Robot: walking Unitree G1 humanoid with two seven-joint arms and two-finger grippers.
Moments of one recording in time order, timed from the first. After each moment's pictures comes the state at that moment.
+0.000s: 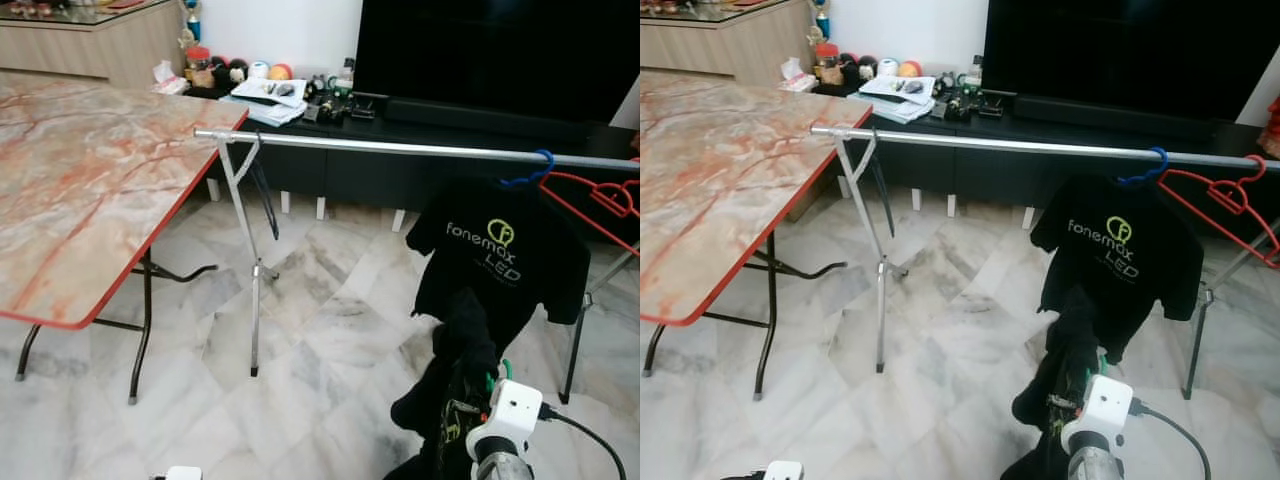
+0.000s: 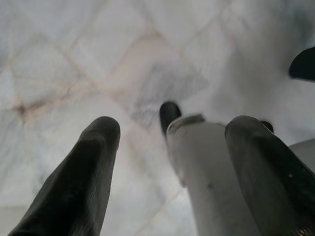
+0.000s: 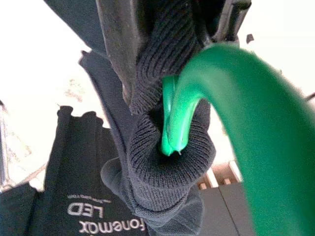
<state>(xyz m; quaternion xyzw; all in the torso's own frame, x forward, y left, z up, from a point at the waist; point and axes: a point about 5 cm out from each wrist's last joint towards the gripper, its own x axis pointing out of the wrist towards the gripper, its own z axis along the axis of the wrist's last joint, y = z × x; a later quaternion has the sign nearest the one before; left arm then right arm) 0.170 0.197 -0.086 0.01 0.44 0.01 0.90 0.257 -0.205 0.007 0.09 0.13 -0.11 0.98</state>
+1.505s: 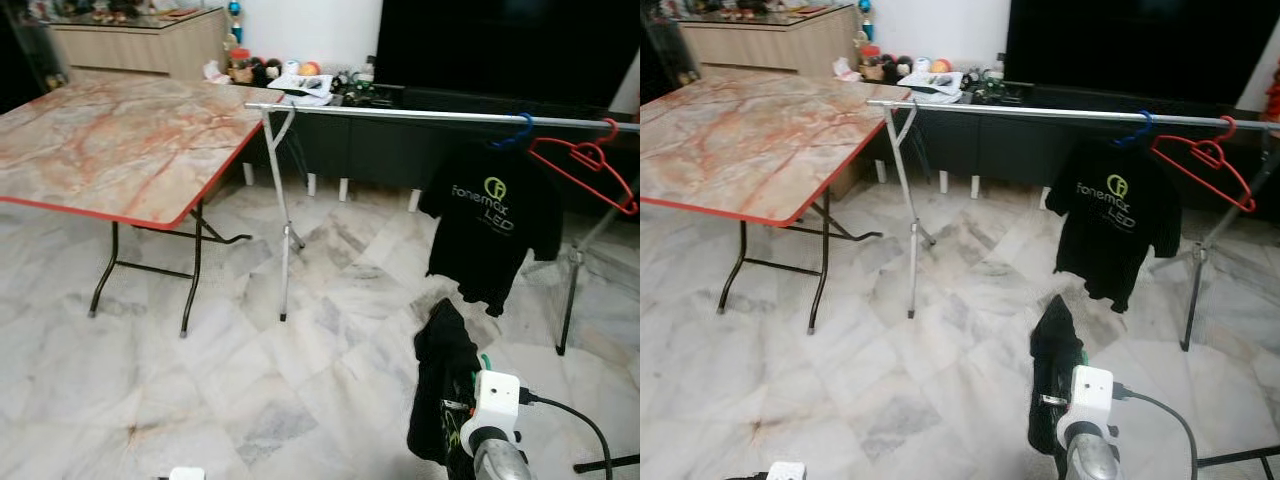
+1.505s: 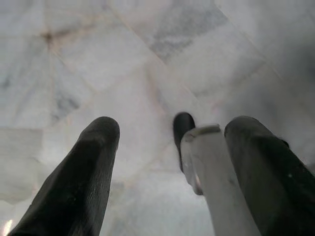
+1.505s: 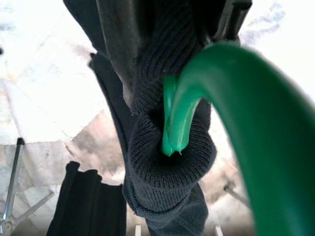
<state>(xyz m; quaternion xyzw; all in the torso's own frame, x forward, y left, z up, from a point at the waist) 0.174 0.197 -0.083 0.04 0.41 0.03 0.91 0.270 -0.208 -0.004 0.02 0.21 -0.07 0.97</state>
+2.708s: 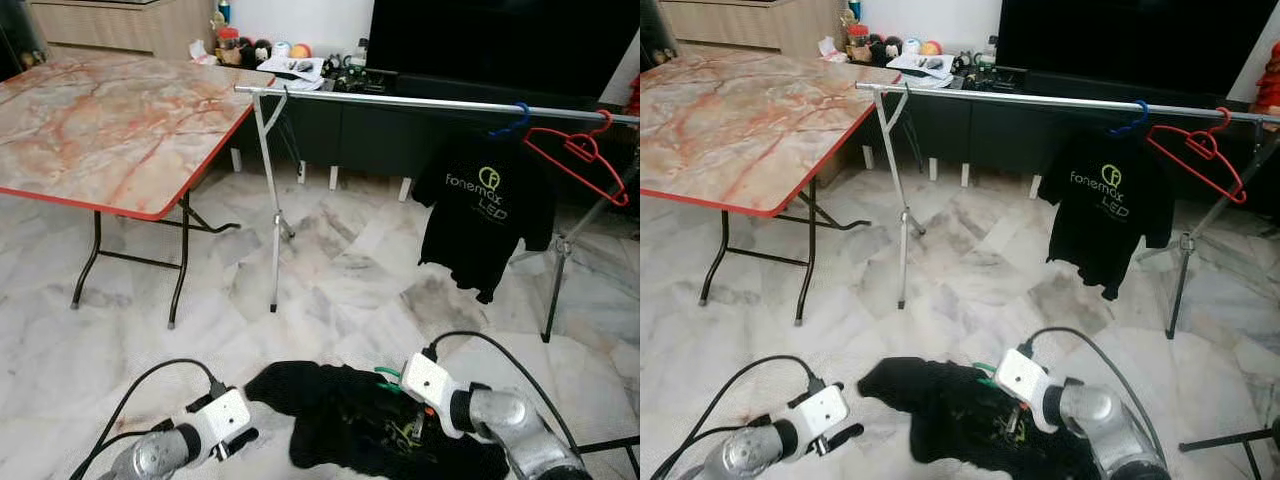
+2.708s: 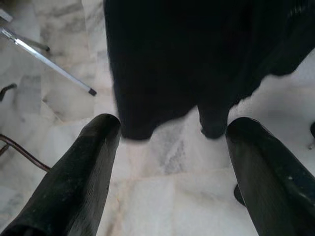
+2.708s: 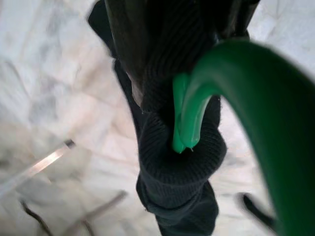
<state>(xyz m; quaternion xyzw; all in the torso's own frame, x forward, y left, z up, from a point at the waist) 0.265 0.185 -0.001 0.33 0.17 -0.33 0.86 0.286 -0.172 0.047 -0.23 0.21 0.51 0.80</state>
